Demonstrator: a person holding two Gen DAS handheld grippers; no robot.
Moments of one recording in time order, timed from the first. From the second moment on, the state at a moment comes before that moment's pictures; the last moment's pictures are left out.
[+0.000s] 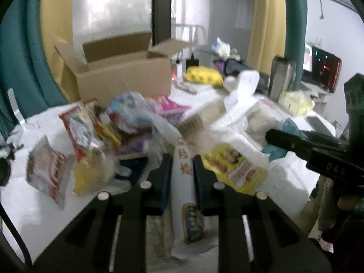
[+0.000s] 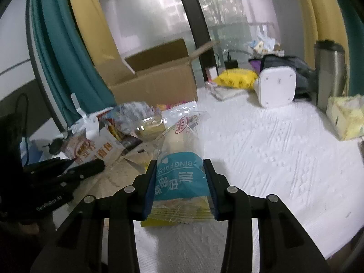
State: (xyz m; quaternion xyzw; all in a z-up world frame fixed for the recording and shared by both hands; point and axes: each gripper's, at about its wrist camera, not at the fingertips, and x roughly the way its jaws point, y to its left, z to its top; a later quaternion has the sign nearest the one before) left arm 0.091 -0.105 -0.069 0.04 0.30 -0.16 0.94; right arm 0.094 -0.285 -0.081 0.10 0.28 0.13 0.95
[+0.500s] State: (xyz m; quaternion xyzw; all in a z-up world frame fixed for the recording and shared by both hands) left arm 0.103 -0.044 -0.009 0.03 0.20 -0.12 0.97; right arm 0.129 -0.246 -0.034 0.04 0.23 0.16 0.96
